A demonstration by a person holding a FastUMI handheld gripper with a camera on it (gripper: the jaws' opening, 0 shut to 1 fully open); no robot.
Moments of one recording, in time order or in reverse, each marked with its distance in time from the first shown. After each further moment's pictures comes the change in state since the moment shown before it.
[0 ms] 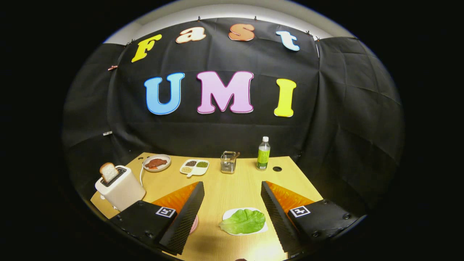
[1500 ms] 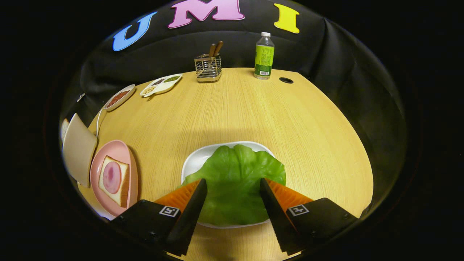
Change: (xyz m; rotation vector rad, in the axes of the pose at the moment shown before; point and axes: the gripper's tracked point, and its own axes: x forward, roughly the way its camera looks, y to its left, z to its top) arm 0.129 -0.038 -0.248 0.046 0.581 -0.059
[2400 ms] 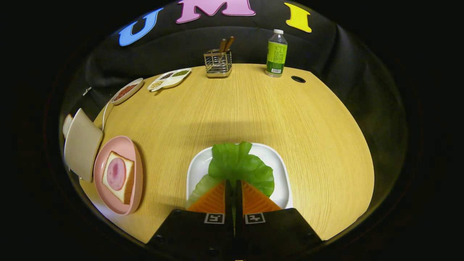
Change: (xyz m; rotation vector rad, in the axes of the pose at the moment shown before) arm 0.003 0.007 0.000 -0.048 0.048 0.075
